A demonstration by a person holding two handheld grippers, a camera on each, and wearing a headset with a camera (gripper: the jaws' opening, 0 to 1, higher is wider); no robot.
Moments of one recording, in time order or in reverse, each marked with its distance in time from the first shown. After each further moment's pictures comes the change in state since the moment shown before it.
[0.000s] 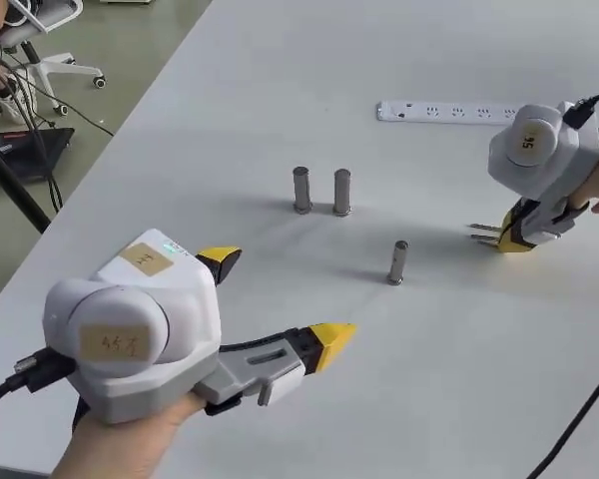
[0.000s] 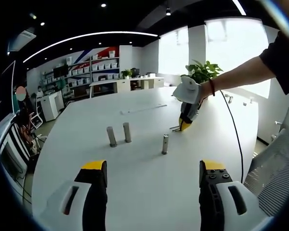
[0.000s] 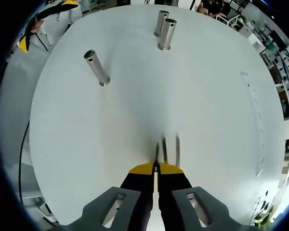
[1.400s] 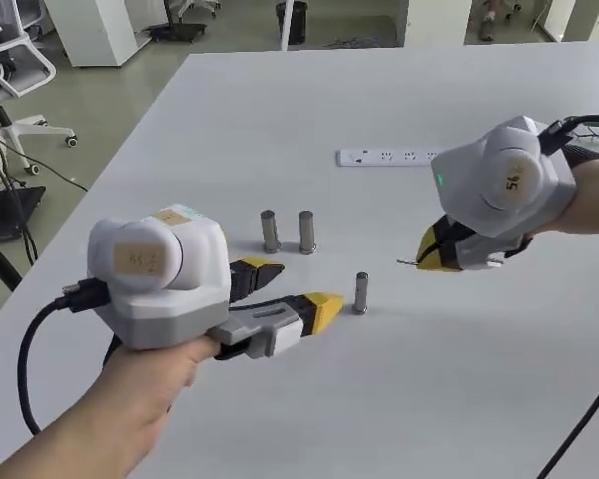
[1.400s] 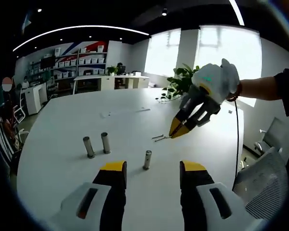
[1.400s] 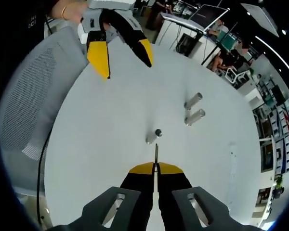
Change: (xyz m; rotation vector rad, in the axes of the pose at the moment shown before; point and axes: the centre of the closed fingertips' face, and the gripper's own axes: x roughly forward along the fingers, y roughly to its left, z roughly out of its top) left arm 0.044 -0.029 0.036 -0.069 0.029 -0.188; right arm -0.087 0.076 0.091 -0.337 -0.298 -0.122
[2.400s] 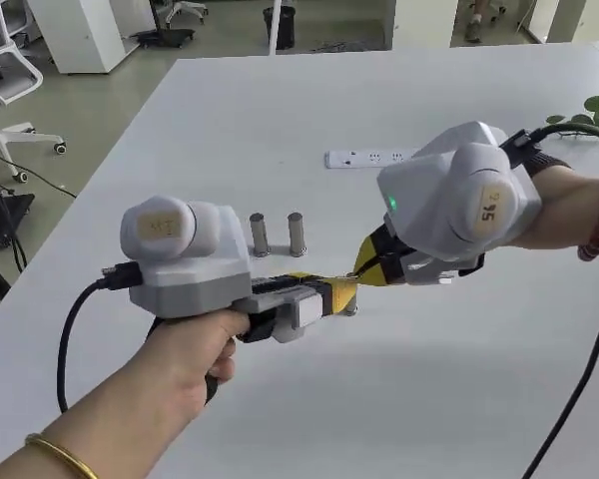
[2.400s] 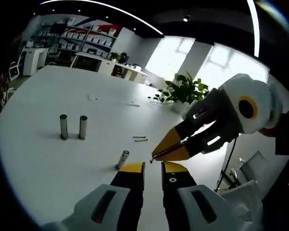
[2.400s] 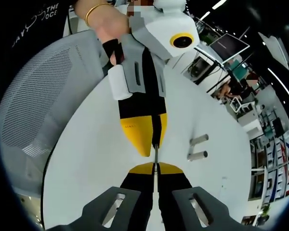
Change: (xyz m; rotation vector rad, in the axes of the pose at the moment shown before) left arm 0.024 -0.027 0.002 -0.323 -0.015 -0.133; right arm -0.003 0.016 0.057 -0.183 -0.107 -0.014
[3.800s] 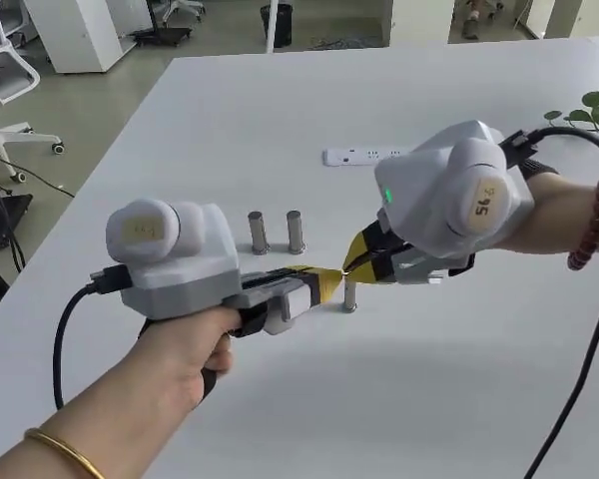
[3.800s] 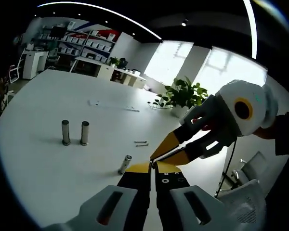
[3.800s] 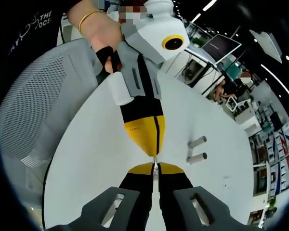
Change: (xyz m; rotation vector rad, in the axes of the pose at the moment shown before) left arm -0.002 0.002 0.006 0.053 -0.035 -0.003; right arm 0.004 -0.003 0.006 0.089 -0.059 -0.033
